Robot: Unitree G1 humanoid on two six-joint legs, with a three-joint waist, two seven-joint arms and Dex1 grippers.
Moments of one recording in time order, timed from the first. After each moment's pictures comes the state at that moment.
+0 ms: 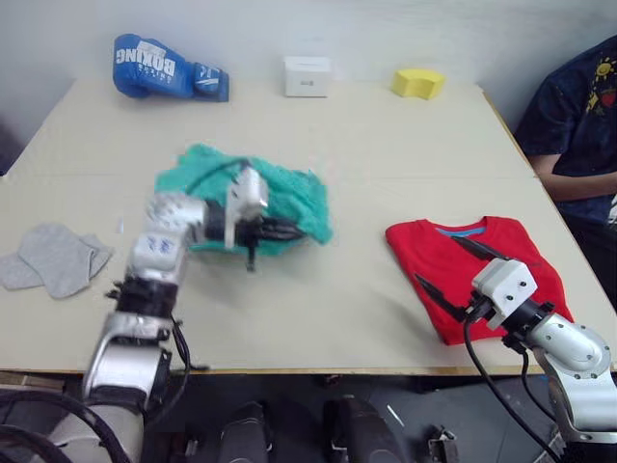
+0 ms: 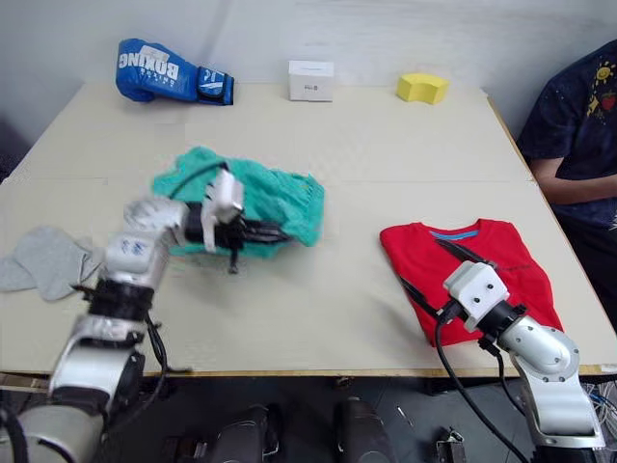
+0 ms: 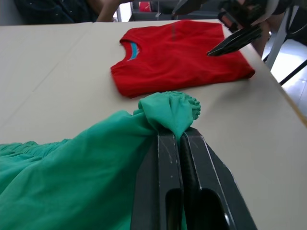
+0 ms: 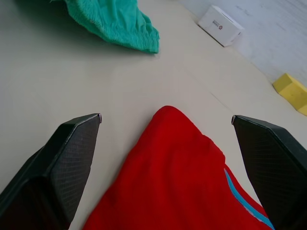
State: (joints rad) left arm -0.72 0.45 -0.09 0.21 -0.22 0.27 -1.25; right arm 0.07 -0.61 -0.20 -0.26 0.18 -0.11 0.66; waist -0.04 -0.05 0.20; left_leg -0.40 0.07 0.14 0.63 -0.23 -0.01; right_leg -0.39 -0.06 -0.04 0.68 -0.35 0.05
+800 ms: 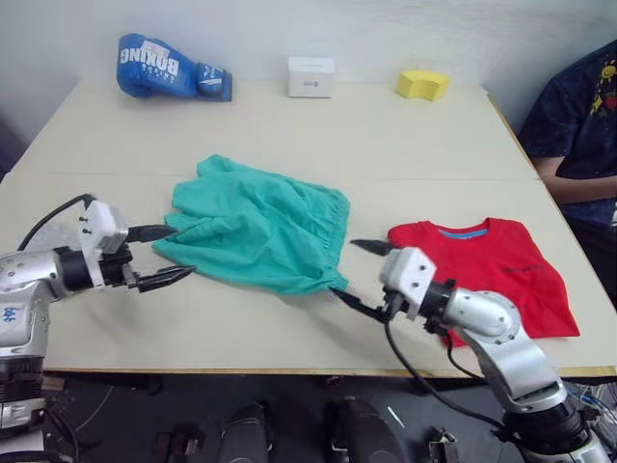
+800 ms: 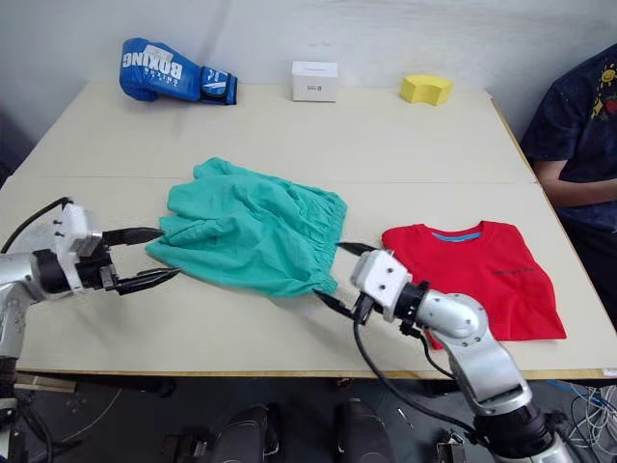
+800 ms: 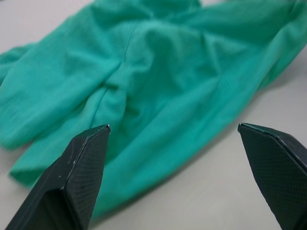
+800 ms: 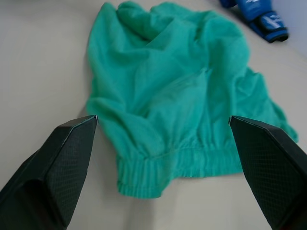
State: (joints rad) left arm -0.24 0.89 0.30 0.22 -0.31 0.11 -1.15; right arm -0.20 -0.56 0.25 -0.42 0.12 0.23 0.70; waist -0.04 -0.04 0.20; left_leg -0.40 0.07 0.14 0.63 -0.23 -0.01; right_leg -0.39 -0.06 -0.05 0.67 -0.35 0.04
